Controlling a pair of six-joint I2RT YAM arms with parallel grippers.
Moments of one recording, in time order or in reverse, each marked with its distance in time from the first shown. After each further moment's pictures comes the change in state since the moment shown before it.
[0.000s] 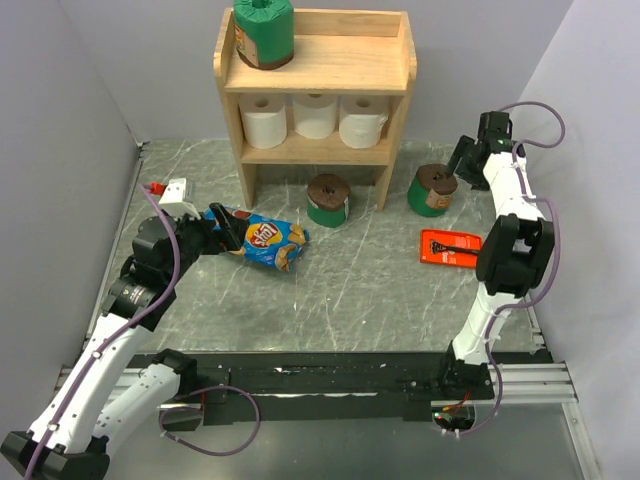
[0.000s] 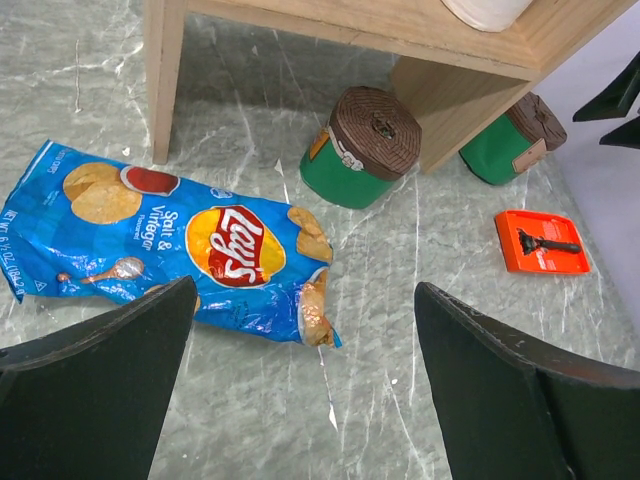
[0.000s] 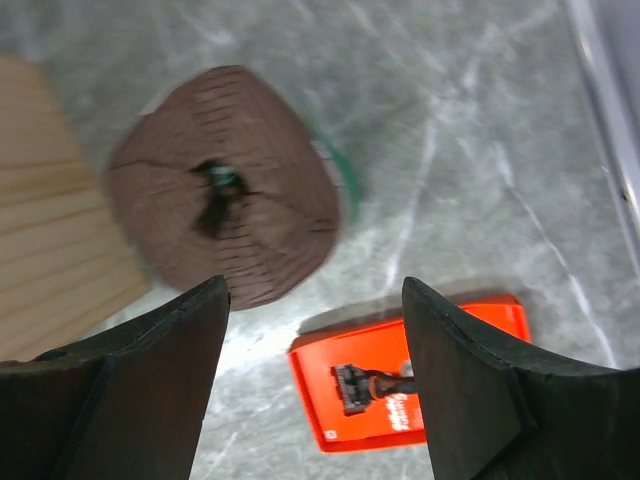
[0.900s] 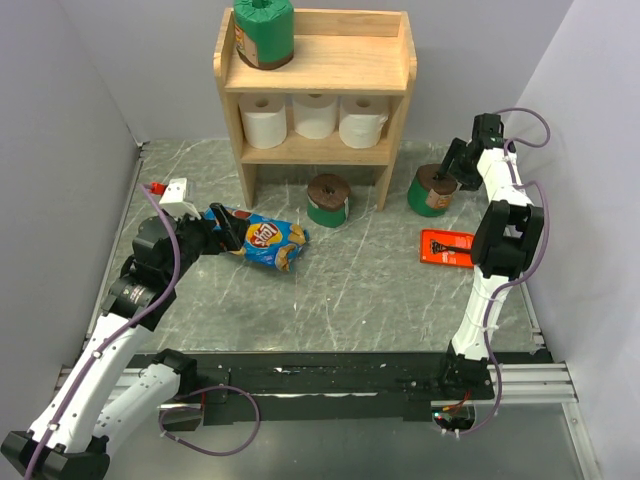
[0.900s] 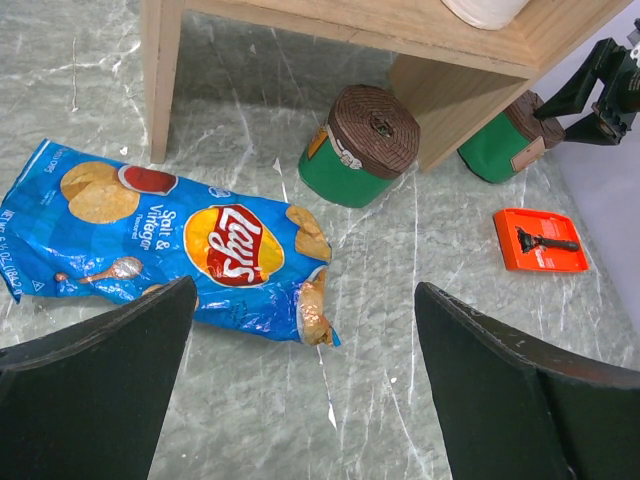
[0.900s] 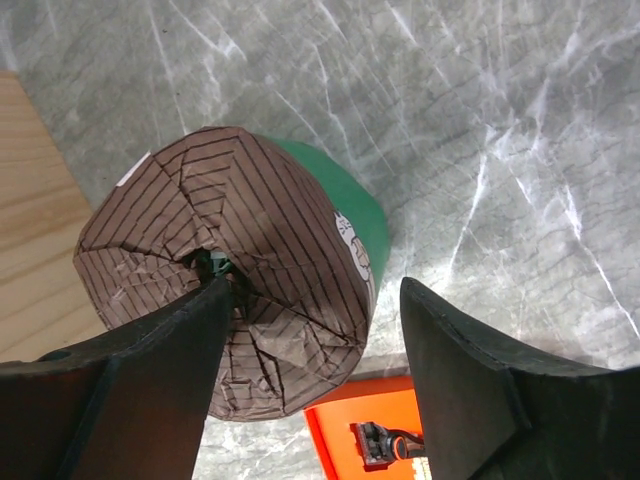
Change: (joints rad) left arm 0.000 0.003 0.000 0.000 0.006 0.000; right arm -0.023 0.220 0.171 -0.031 -0.093 0.017
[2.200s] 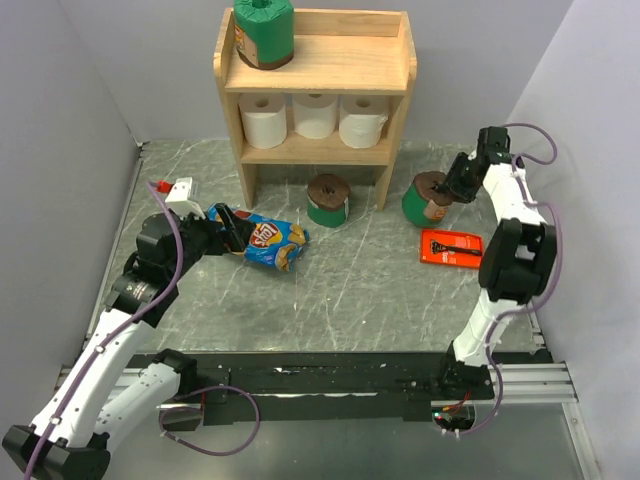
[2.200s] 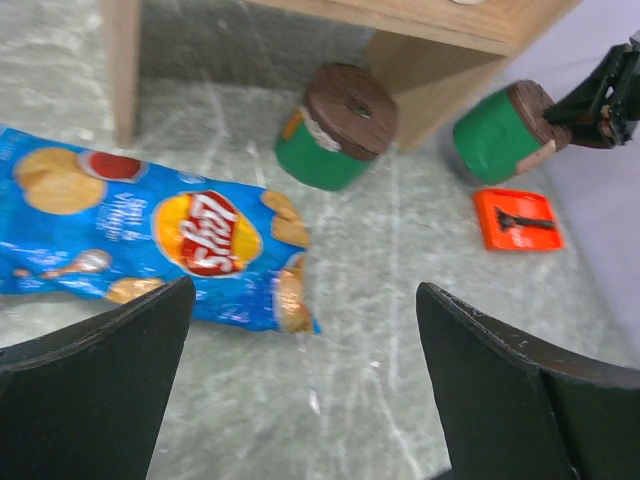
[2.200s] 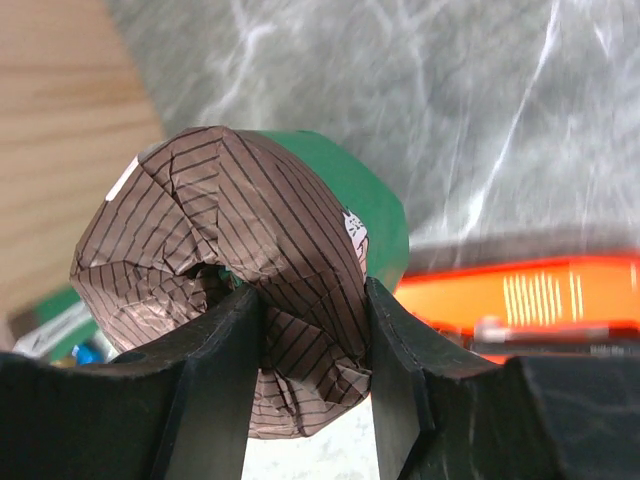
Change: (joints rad) left arm 0.000 0.023 0.000 0.002 0.055 -0.015; right arm -0.006 -0.247 -0.311 0.051 -0.132 0.071
